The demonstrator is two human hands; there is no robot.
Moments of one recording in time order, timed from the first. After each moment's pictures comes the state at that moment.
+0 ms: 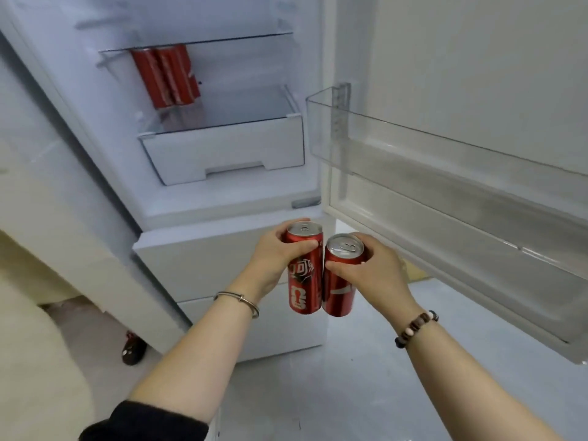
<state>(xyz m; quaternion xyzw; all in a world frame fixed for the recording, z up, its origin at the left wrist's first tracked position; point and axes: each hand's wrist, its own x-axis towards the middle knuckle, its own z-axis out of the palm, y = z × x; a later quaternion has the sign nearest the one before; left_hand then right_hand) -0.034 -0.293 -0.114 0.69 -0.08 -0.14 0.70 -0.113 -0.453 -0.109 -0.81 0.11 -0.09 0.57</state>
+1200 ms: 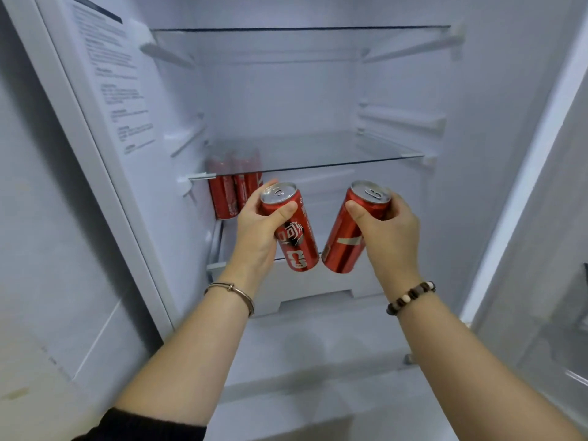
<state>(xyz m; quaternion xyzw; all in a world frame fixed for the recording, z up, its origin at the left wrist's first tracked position) 0.294 -0.133 0.026 0.55 -0.16 0.06 0.82 0.221 -0.289 0.033 -0.67 0.07 -0.37 0.65</state>
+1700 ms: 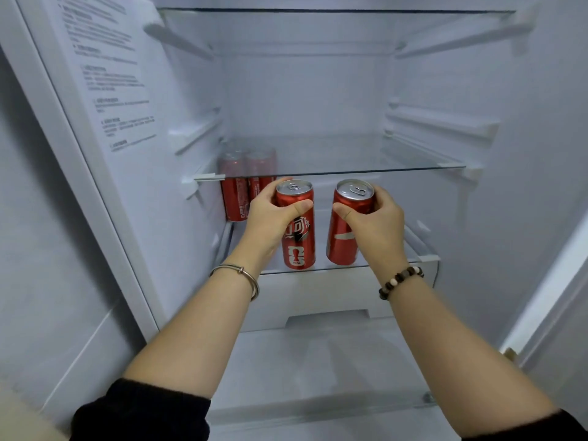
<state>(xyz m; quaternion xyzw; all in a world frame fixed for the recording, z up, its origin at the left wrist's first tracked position) 0.350 -0.133 0.030 0.67 -0.15 0.11 0.72 0.308 -0.287 0.028 -0.72 0.03 -0.32 0.62</state>
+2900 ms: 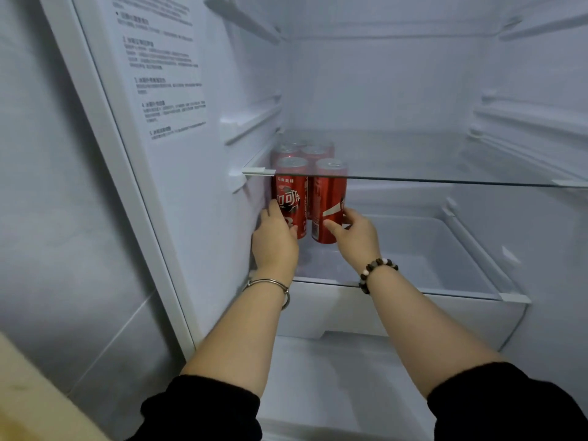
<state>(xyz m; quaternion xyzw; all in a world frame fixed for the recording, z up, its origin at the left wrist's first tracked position) 0.392 -0.091 -0.022 0.89 0.11 0.29 0.32 0.412 -0.222 -0.023 -0.83 -0.06 -0.16 0.53</state>
